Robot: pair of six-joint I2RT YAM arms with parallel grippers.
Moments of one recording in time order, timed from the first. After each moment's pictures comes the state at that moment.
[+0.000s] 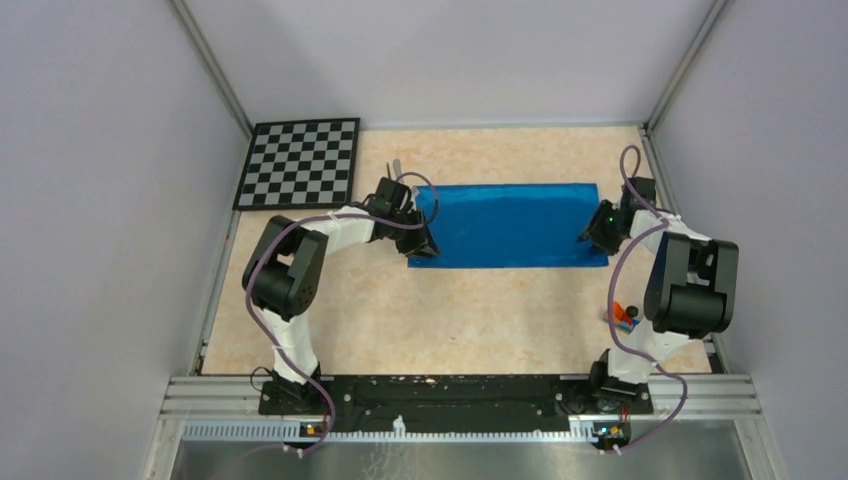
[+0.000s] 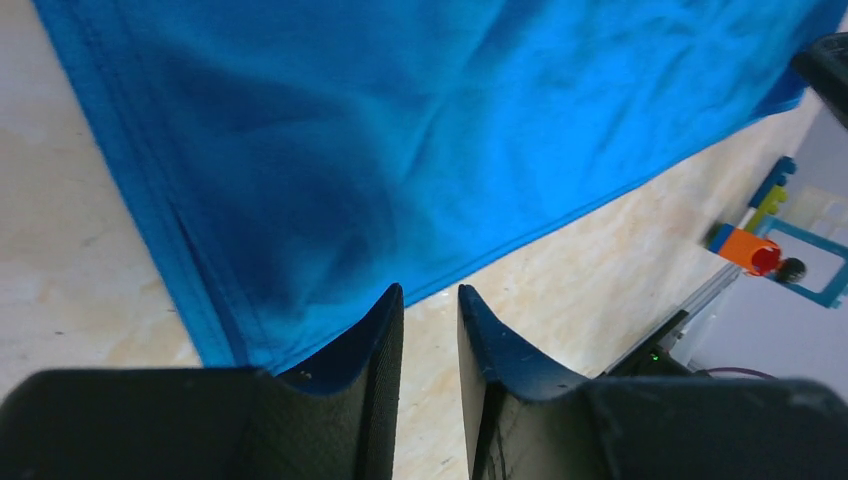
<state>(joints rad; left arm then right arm) -0.45 1.87 1.15 -0.23 0.47 -0.71 -0.19 1.67 0.97 -0.35 -0.19 0.40</state>
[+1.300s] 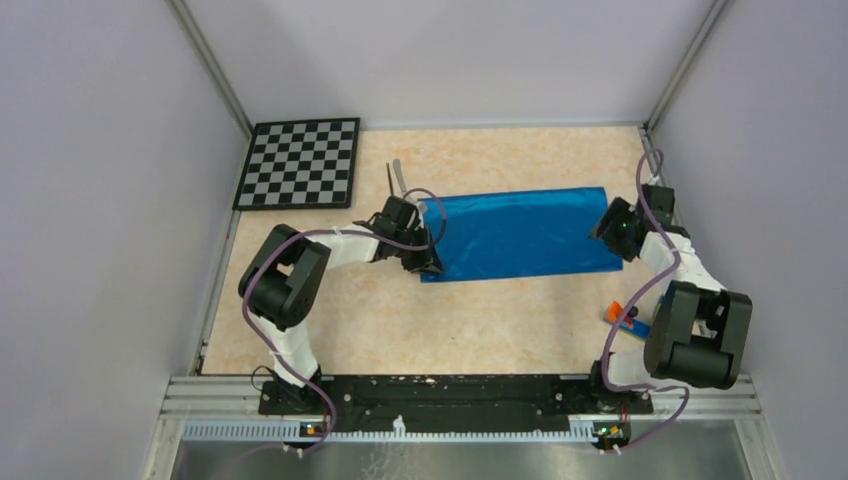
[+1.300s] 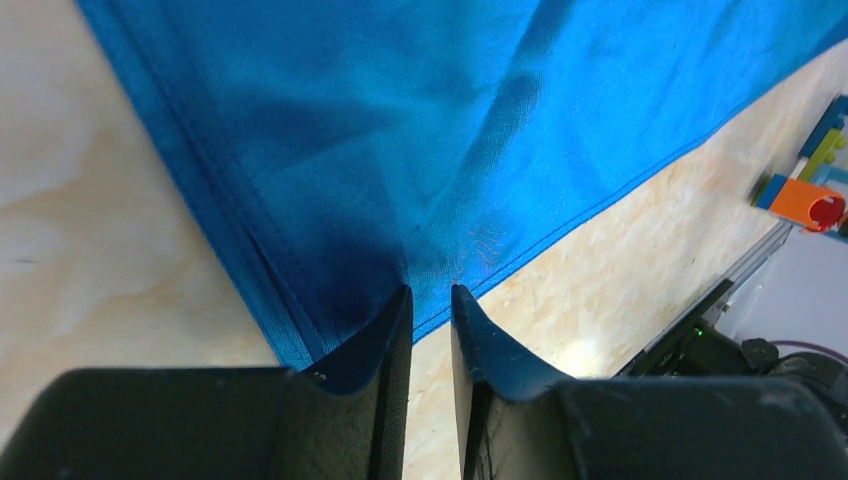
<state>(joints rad) -0.52 1.83 0.99 -0.10 0.43 -0.69 -0.24 1.38 0.83 -0.34 -0.08 0.41</state>
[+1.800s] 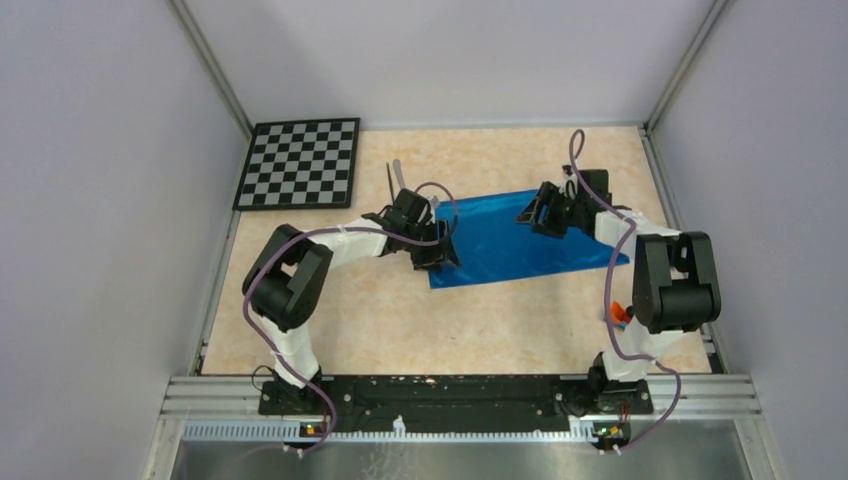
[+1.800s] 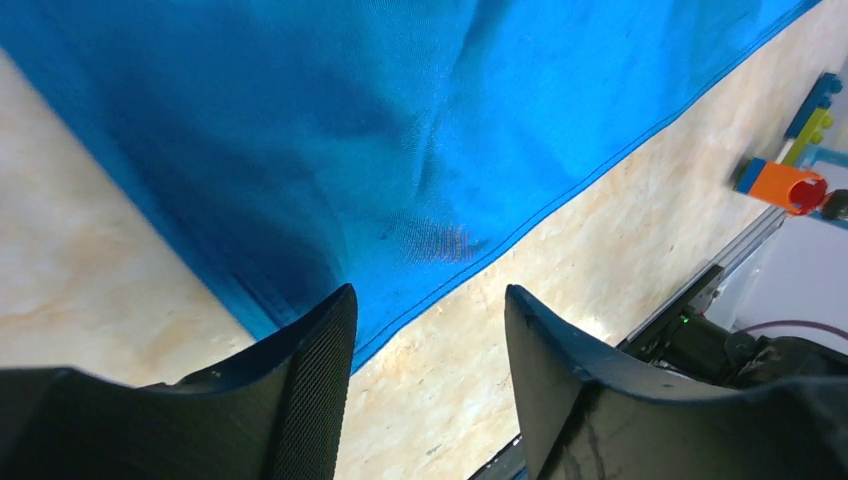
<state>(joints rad) -0.60 1.85 1.09 -0.18 0.42 -0.70 0.06 1.68 0.93 -0.09 -0.49 0.50</state>
